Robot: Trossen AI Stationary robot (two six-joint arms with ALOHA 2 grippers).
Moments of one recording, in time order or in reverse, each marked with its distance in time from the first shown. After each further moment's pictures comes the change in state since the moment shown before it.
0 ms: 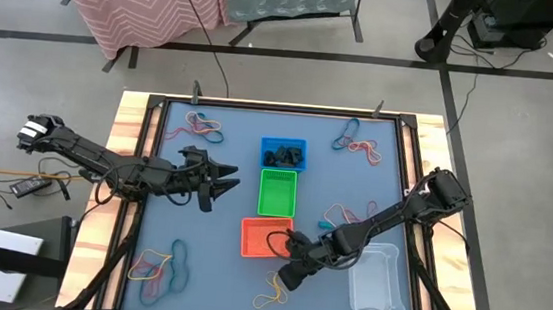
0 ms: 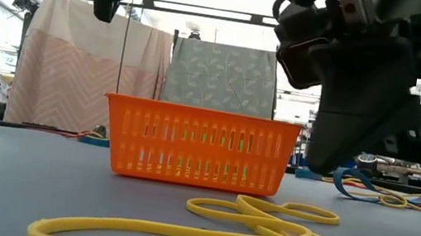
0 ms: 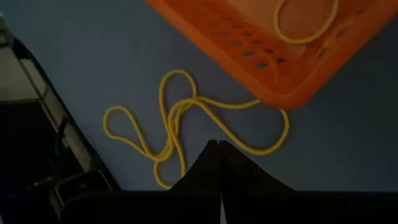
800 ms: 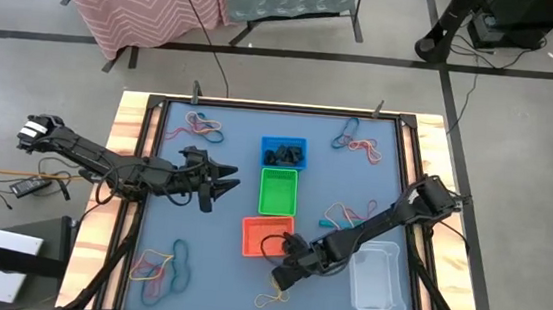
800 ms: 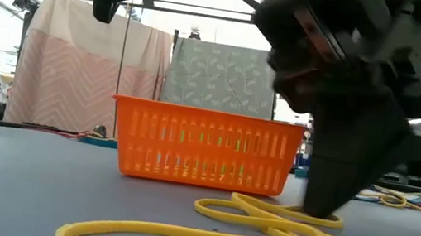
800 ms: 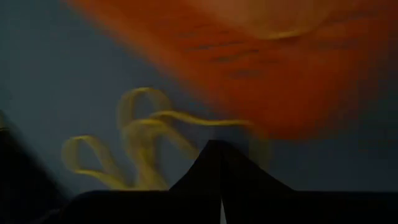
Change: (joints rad) left arm 0.000 0.002 0.002 -0.013 0.000 -0.007; right arm 0.009 0.102 0.082 -0.125 0.047 0.101
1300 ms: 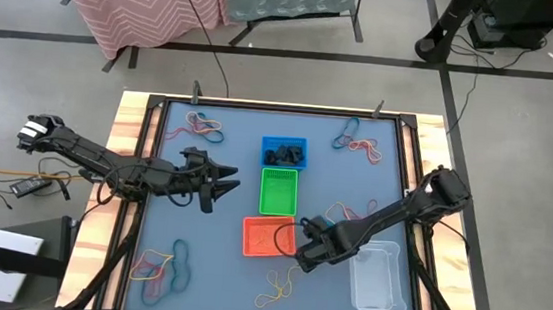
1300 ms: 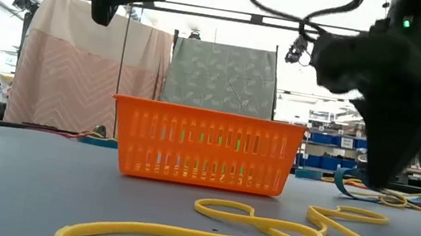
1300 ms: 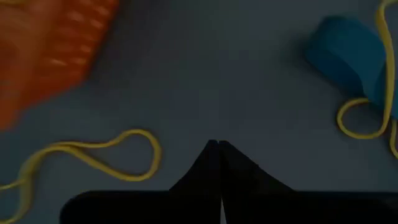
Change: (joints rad) left arm 0.000 0.000 0.000 -0.032 0.000 0.000; right arm -0.021 -0.139 -0.006 -0.483 0.101 -0.055
